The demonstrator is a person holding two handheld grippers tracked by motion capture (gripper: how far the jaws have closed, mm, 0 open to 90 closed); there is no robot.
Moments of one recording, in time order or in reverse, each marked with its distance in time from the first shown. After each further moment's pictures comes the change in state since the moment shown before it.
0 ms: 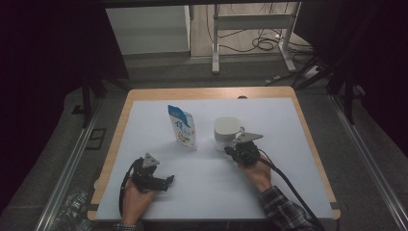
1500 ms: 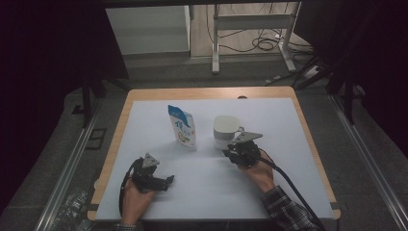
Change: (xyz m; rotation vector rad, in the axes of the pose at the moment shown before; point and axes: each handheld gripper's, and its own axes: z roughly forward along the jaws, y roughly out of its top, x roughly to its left) left arm 0.000 0.000 0.000 0.000 0.000 0.000; right arm 0.006 0.008 -0.013 0.017 -0.019 -0.032
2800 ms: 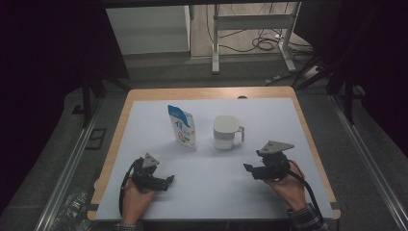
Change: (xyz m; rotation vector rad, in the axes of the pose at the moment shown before) left arm 0.000 0.000 0.000 0.000 0.000 0.001; right arm -0.010 -0.033 -0.084 0.039 -0.051 -0.008
